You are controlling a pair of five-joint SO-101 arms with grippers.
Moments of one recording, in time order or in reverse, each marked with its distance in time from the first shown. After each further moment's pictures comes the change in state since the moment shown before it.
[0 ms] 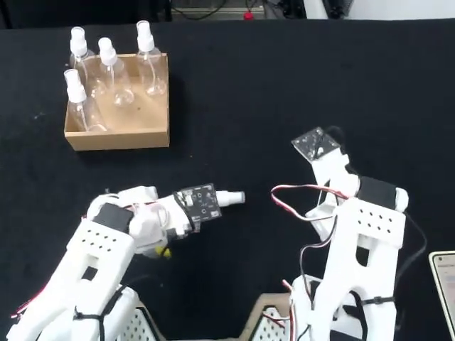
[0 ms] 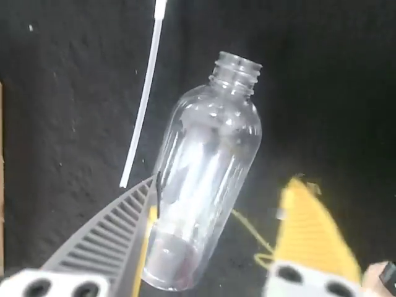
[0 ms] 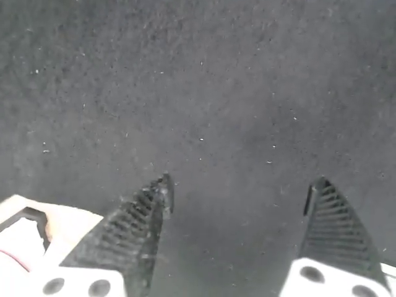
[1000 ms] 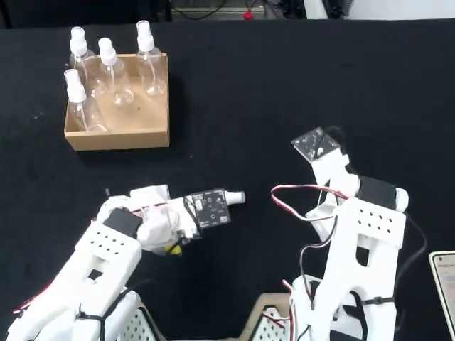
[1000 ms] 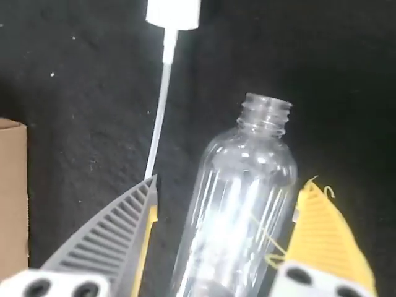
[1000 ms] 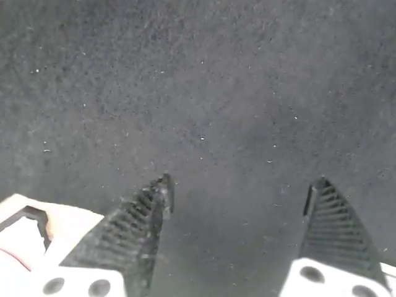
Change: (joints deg) left arm 4.2 0.8 3.0 -10.5 0.2; right arm 0.0 0.0 0.0 0.2 0.0
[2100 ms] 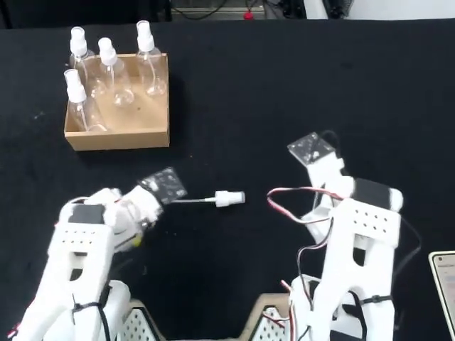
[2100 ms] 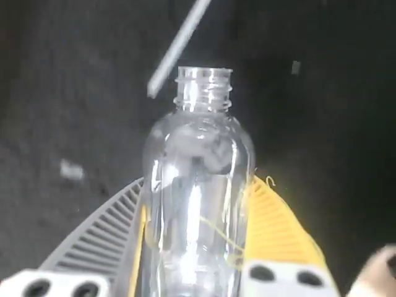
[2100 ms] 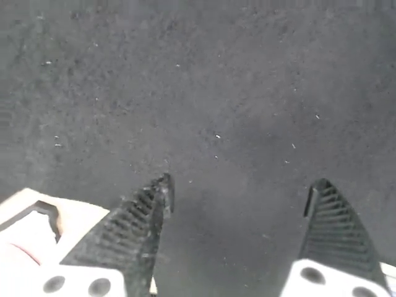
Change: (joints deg) left arm -21.5 0.0 0.7 9.0 -0.4; right arm -3.3 0.0 2.4 0.0 -2.8
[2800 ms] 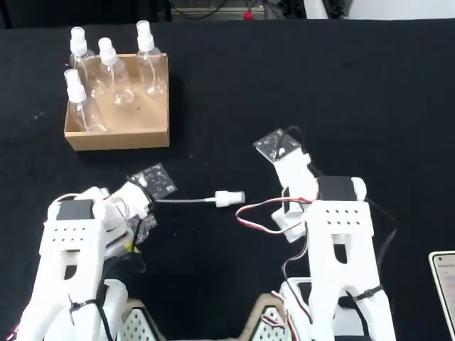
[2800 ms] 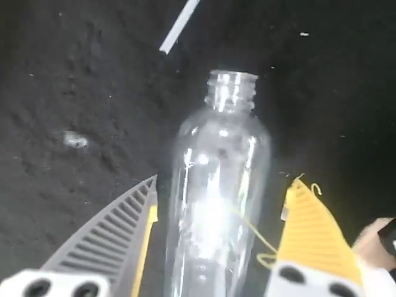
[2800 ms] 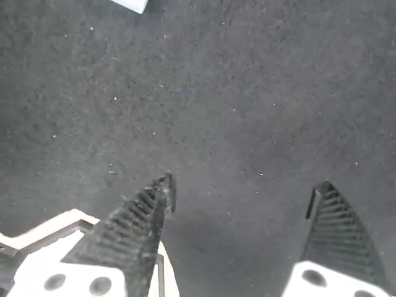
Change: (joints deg) left arm -4.3 0.0 -4.5 7.1 -2.5; right arm -14.9 0.0 0.0 0.0 -11.9
